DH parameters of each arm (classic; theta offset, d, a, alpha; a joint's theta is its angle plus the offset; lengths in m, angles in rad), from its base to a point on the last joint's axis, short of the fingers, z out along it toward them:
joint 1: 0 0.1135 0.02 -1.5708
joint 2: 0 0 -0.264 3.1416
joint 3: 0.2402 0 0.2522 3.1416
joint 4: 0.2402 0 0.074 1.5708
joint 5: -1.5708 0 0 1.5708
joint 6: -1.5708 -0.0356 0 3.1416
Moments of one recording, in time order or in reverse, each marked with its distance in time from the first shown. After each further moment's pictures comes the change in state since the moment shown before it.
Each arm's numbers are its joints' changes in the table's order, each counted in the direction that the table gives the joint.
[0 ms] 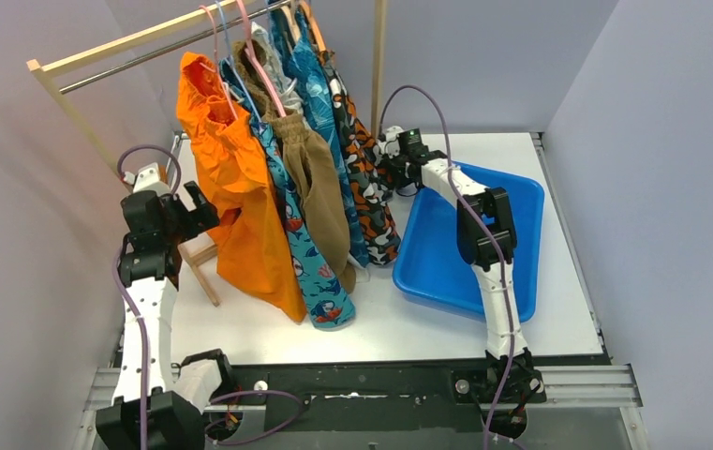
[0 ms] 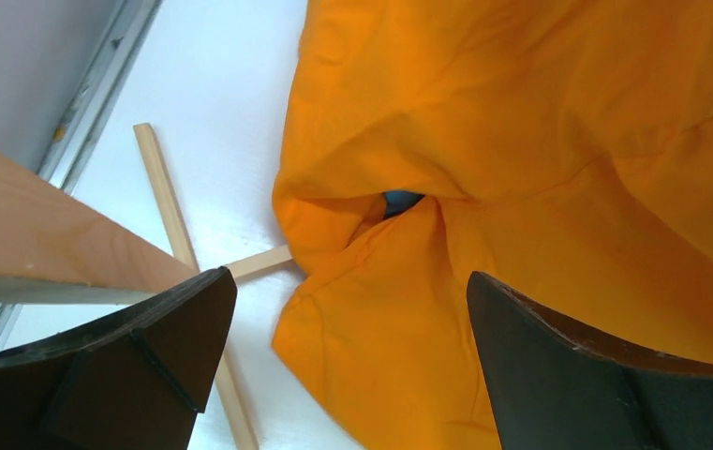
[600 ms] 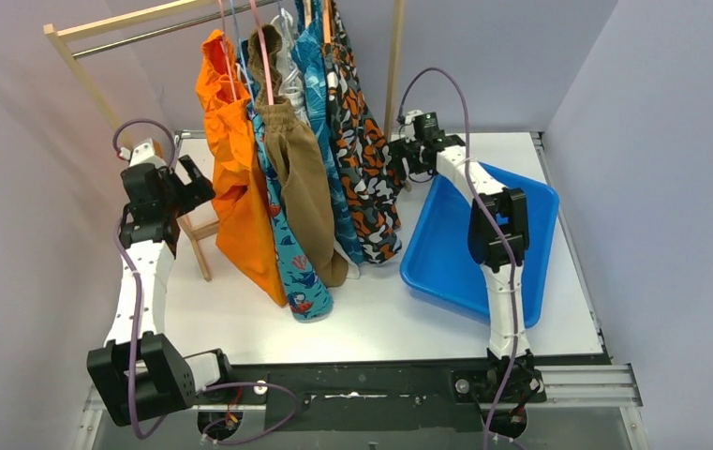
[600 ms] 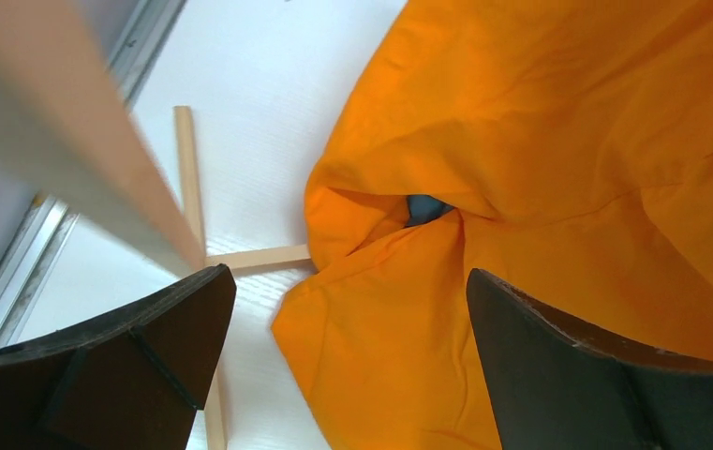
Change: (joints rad) left arm -0.003 0.288 0.139 -0.192 -0.031 0.031; right arm -0.064 -0.084 0.020 0.150 -0.028 -0.111
